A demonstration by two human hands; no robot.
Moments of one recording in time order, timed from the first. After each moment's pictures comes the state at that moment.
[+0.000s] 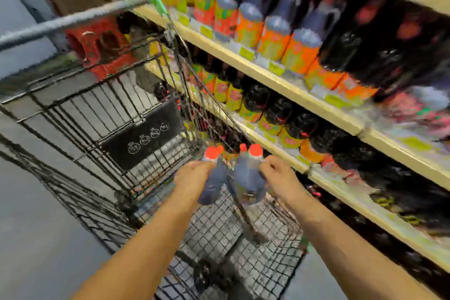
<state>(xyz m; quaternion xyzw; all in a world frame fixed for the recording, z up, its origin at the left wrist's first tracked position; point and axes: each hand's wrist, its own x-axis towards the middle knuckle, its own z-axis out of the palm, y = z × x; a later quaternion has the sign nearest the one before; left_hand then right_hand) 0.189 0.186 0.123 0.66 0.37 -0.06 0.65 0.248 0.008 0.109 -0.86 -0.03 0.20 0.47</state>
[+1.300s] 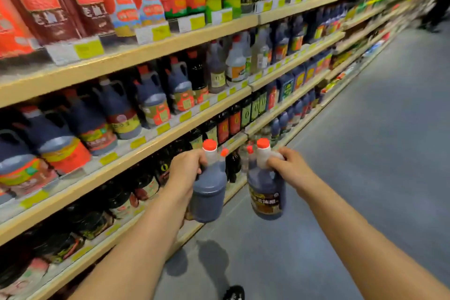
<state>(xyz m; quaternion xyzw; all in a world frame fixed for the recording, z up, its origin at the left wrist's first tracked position) -0.014 -0.653 0.228 0.72 -0.19 -0.35 0.56 -0.209 -0.743 0.220 -0.67 0.51 -0.26 0.48</state>
